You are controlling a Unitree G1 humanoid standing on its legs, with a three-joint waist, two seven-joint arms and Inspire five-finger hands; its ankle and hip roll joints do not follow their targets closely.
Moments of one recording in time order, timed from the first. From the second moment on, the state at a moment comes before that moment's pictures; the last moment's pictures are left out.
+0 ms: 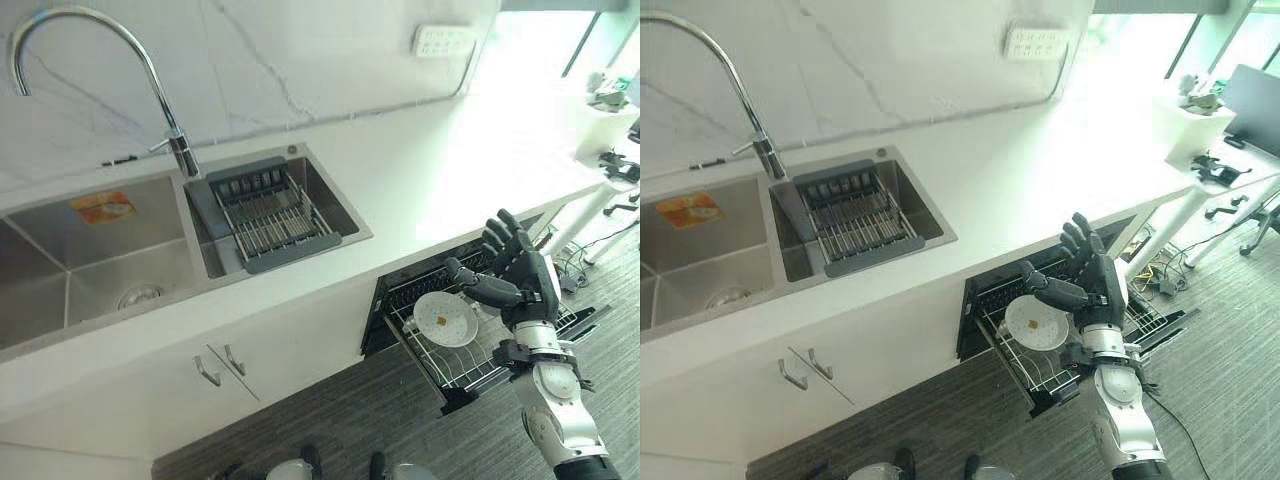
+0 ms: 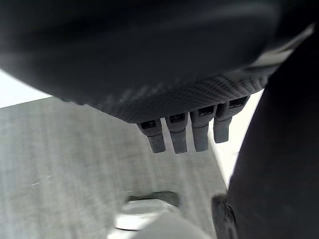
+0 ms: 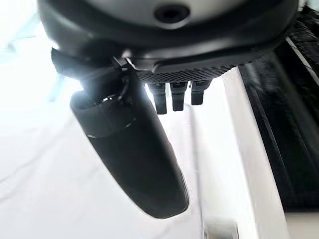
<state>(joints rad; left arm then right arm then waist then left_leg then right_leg) 0.06 0.23 -0.04 1.11 -0.33 0.04 0.01 0.02 -0.49 0.00 0.02 0.32 -0.32 -0.26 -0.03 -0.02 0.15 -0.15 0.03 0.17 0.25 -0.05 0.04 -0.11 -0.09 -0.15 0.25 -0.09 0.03</state>
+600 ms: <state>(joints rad) 0.10 0.26 -0.05 1.25 -0.40 0.11 0.01 0.13 -0.37 -0.32 0.73 0.50 -0.51 -0.69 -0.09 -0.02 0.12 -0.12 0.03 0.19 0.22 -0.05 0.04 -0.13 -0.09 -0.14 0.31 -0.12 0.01</state>
